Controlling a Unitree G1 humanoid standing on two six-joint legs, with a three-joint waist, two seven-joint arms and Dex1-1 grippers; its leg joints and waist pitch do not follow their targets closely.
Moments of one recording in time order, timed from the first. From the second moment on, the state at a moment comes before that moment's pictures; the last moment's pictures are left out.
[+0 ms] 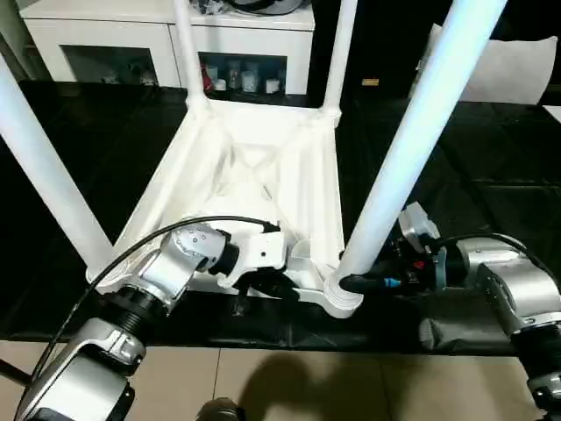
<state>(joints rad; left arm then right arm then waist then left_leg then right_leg) -0.62 0.36 -0.43 0.52 0.05 0.02 -1.35 -0.41 -0.54 0.13 0.31 0.34 0.31 1.44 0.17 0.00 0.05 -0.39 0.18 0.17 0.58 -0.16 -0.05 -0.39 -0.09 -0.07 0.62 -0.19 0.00</state>
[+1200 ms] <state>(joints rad) -0.63 0.21 -0.39 0.47 0.14 0.28 -0.95 -0.40 -0.40 -0.01 0.29 0.27 0.42 0.94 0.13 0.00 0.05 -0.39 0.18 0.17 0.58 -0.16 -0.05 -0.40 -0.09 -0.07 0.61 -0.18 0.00</state>
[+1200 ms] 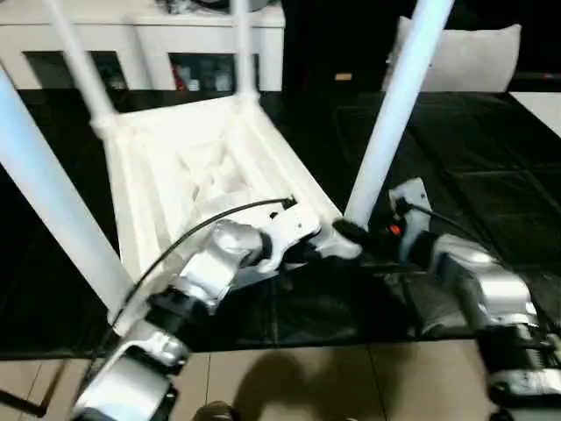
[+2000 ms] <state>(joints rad) -0.60 0.38 -0.45 0.45 0.06 0.02 -1.34 -0.36 -0.55 0.13 0.24 0.31 0.30 1.37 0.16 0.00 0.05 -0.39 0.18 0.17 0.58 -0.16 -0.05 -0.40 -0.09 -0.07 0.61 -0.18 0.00</state>
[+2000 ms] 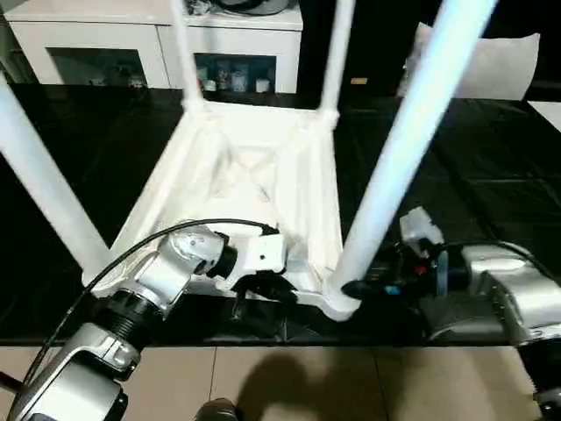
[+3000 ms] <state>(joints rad) -0.67 0.09 -0.32 0.55 0.13 0.43 -0.79 -0.52 -0.19 -0.04 0.38 0.19 0.49 0.53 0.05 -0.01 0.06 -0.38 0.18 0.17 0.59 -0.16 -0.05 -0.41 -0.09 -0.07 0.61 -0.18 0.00</state>
